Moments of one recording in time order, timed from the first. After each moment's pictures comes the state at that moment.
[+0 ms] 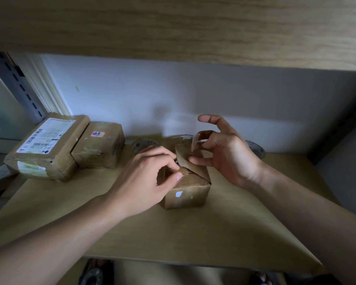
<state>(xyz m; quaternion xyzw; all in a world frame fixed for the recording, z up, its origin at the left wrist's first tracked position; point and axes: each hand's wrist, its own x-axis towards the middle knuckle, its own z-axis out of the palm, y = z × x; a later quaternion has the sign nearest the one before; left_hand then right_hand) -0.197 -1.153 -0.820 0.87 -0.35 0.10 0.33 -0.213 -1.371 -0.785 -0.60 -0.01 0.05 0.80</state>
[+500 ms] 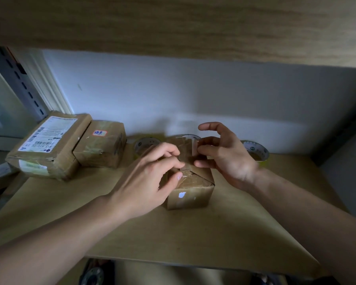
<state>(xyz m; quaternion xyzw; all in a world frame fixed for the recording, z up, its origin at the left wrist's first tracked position) -0.194 -1.151 -0.829 0.85 -0.41 0.13 0.30 -0.207 -1.365 -0.794 -0.67 0.06 0.03 0.74</state>
